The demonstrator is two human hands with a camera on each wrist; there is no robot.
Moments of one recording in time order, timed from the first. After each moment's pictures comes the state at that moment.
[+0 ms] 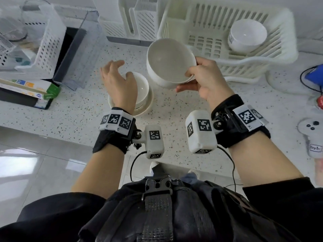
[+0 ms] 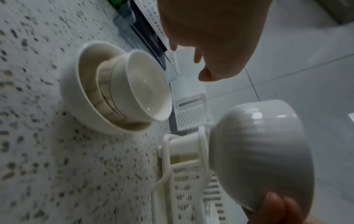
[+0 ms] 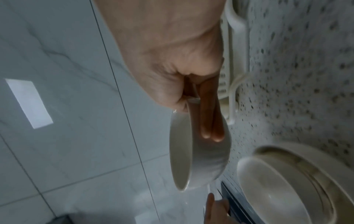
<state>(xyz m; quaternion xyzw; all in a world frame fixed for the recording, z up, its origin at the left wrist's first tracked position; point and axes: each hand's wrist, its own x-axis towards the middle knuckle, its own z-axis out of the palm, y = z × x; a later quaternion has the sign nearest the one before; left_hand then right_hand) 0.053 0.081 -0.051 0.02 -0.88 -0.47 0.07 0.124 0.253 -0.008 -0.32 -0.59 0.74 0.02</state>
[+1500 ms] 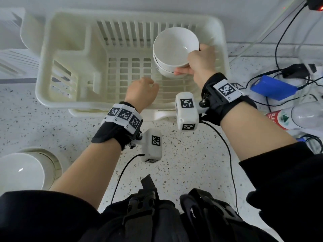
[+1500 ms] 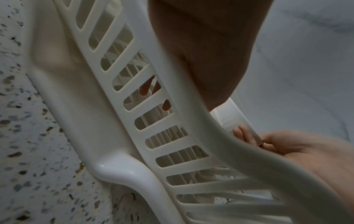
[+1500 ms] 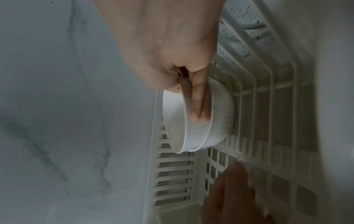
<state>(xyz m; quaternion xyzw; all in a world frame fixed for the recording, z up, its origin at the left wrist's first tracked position) -0.012 0.400 -0.119 -0.24 -0.89 -0.24 -0.30 0.037 0.543 -0.079 -0.50 -0.58 0.63 0.16</state>
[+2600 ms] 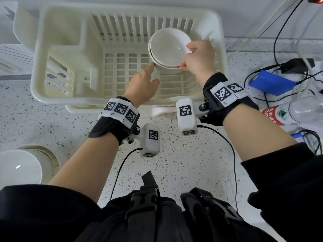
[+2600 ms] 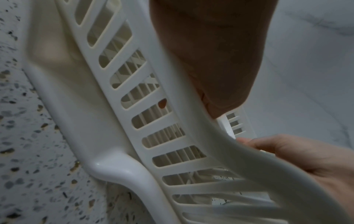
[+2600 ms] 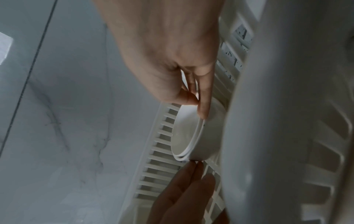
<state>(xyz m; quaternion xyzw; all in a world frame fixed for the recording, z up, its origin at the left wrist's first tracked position) -0.010 0.405 -0.112 -0.29 -0.86 -0.27 -0.31 0.048 0.549 -0.087 -0.47 -0.73 0.49 0.11</state>
